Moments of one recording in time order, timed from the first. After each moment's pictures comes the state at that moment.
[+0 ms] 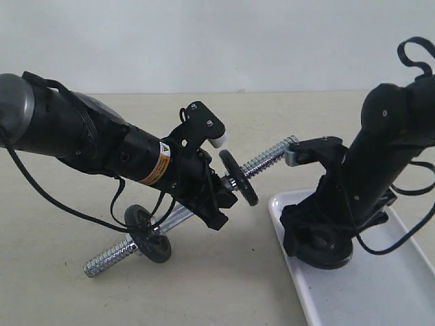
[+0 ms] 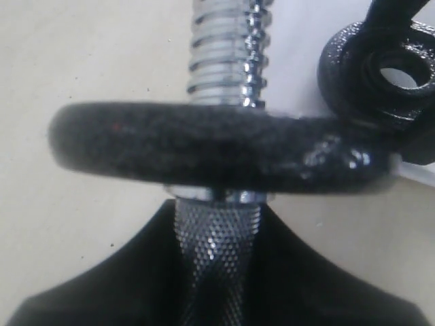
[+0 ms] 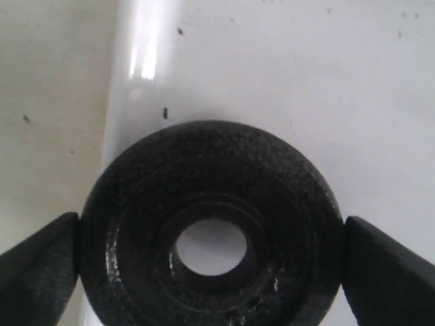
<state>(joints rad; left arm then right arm) -0.57 1.93 -1.06 1.78 -0.38 -1.43 0.37 1.79 -0.94 0.26 0.68 -0.22</state>
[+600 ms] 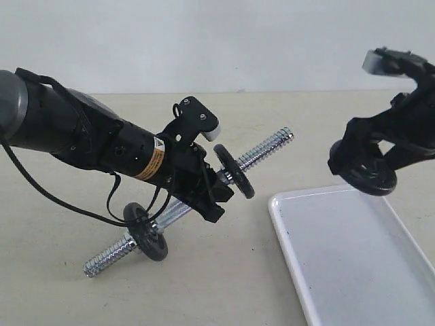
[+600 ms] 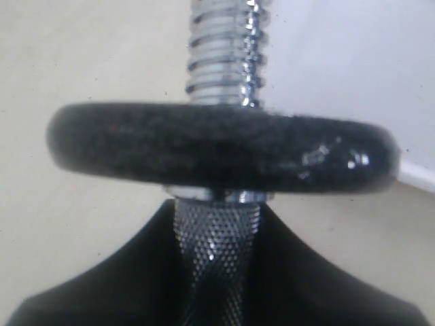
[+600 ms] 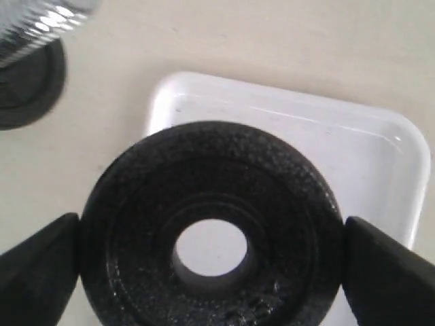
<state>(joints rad) -0.54 1.93 -1.06 1.77 -0.39 -1.43 0.01 1.58 -1.06 0.59 0.95 -0.66</state>
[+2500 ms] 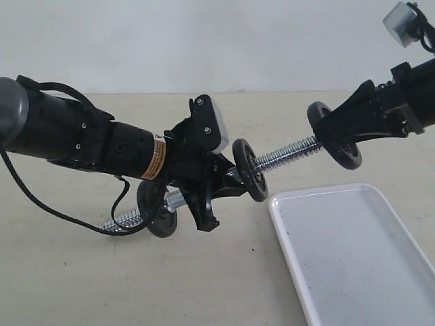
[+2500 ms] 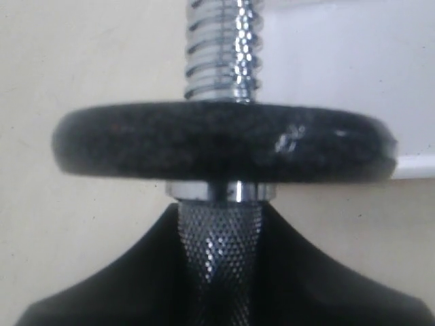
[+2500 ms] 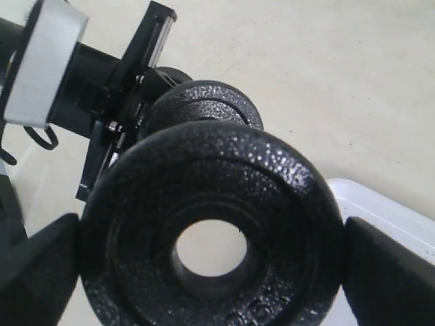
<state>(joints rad) -0.53 1.93 -1.04 1.39 -0.51 -0.69 -0.11 1.63 -1.06 1.05 1.21 -1.19</state>
